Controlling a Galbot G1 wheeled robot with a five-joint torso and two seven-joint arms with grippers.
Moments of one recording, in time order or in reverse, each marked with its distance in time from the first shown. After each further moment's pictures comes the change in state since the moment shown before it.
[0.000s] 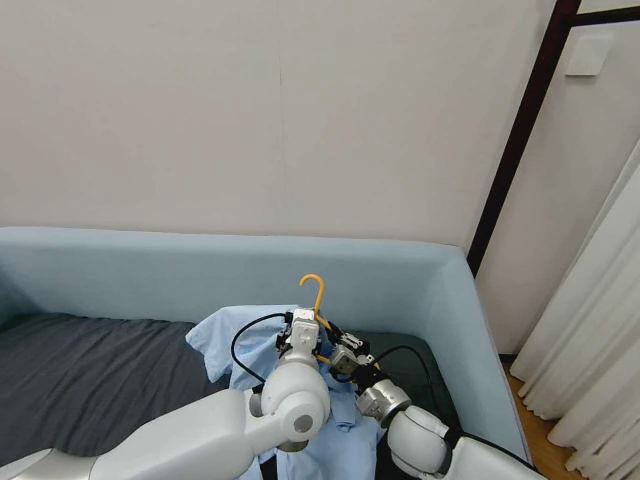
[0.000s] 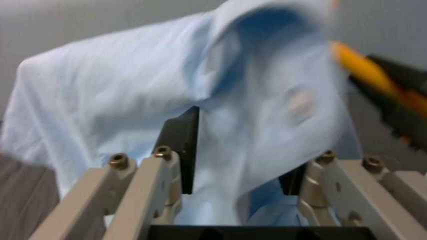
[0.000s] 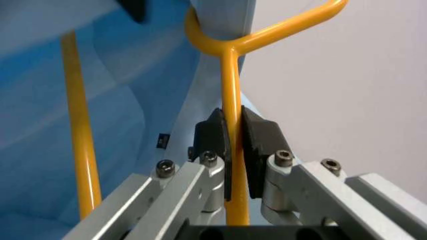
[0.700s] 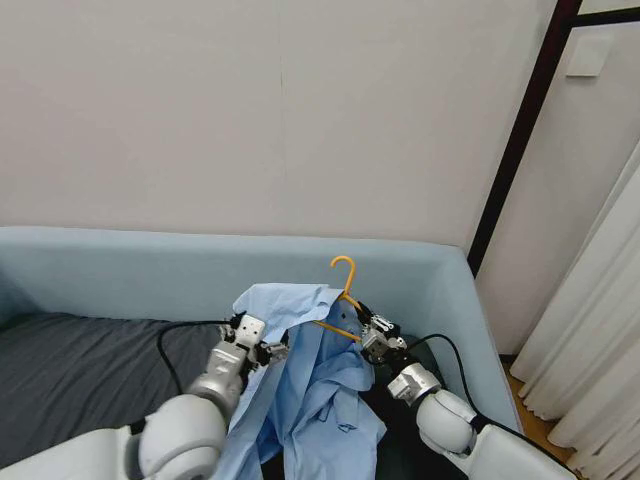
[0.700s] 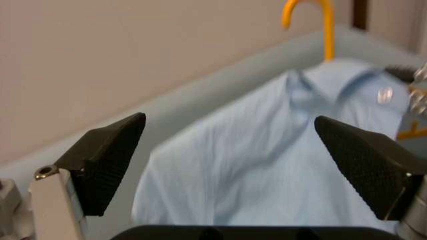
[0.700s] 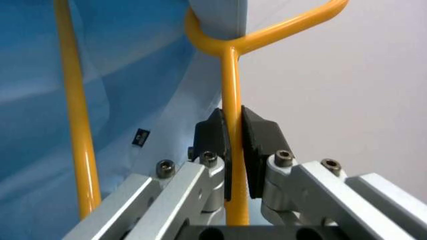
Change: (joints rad) left arm 0.199 0.589 -0.215 -0.149 0.511 -0.407 0.903; right arm -0.065 -0.025 0.179 -0.097 -0.174 0.213 -0.039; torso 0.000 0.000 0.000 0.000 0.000
